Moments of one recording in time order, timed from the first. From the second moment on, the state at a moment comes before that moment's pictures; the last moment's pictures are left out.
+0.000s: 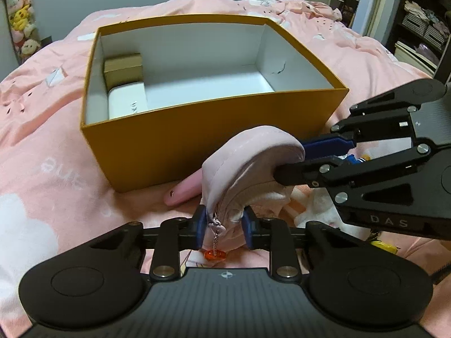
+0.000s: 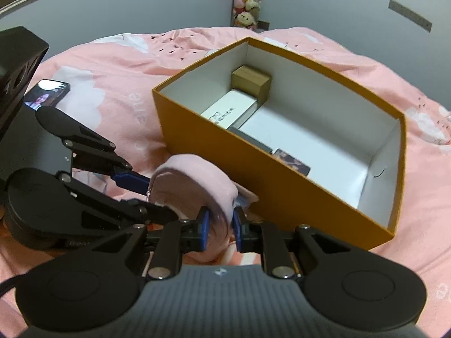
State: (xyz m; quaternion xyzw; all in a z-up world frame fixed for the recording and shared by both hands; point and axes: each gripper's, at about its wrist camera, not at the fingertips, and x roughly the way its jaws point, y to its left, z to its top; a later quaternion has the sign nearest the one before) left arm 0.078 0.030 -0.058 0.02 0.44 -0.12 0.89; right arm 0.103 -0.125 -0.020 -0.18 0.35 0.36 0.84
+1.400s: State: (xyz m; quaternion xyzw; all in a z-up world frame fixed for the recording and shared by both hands) left arm 0.100 0.114 -0.078 -0.19 0.55 0.04 0.81; right arm 0.203 -0.096 -0.096 -0.04 0.59 0.39 0.70
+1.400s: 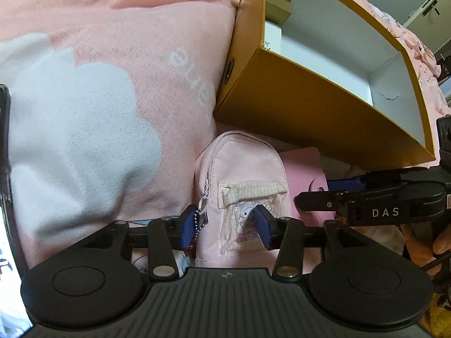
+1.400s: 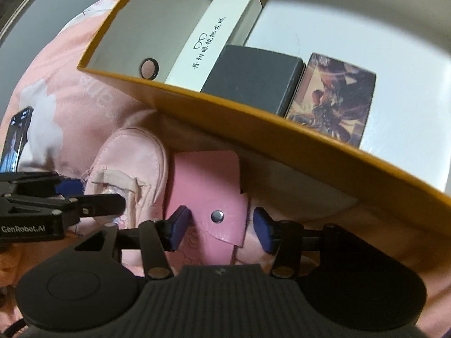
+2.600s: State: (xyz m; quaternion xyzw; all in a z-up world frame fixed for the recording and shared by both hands) left arm 0.073 0.114 0.043 -0.18 0.39 -0.06 0.90; right arm 0.143 -0.168 0.063 -0.02 0.40 0.38 0.83
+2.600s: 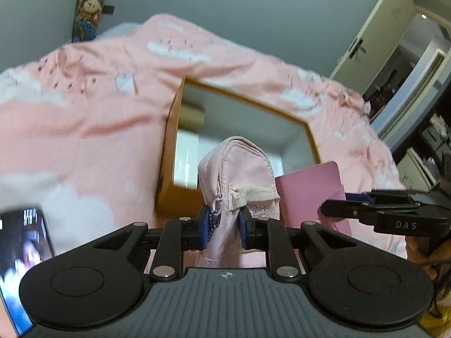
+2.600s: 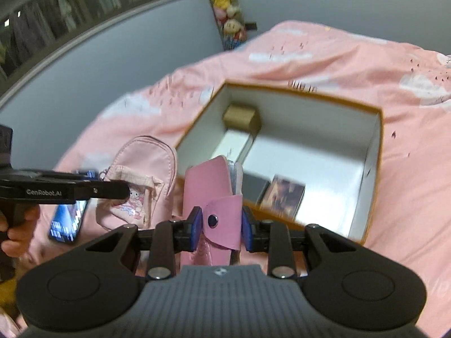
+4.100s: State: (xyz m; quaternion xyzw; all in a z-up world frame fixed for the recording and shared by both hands) left arm 0.236 0.112 0.017 -0.10 0.42 -0.03 0.90; right arm 0.360 -0.076 -0.078 0.09 0.55 0.30 0.77
